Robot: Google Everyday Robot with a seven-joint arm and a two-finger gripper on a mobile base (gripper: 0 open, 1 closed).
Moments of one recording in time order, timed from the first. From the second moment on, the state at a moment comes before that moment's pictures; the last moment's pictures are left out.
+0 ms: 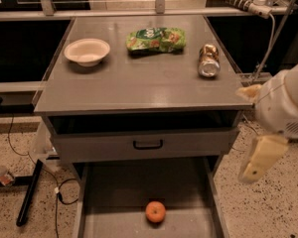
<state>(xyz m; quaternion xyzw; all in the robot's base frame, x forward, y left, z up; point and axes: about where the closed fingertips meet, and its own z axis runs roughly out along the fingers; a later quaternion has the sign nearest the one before) 0.407 -0.195 0.890 -0.63 0.75 0.00 0.19</state>
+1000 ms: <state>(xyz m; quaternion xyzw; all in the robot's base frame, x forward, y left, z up) 0.415 -0.187 0.778 -0.61 0.74 0.04 0.29</state>
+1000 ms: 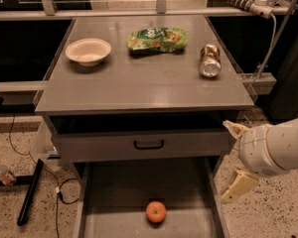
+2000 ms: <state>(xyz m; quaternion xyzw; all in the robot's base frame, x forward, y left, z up) 0.415 -0.162 0.711 -0.60 0.72 0.09 0.33</state>
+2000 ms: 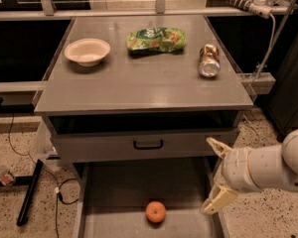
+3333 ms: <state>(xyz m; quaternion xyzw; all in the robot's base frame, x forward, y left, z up) 0.415 -0.165 0.530 -0.58 0.71 0.19 0.36</state>
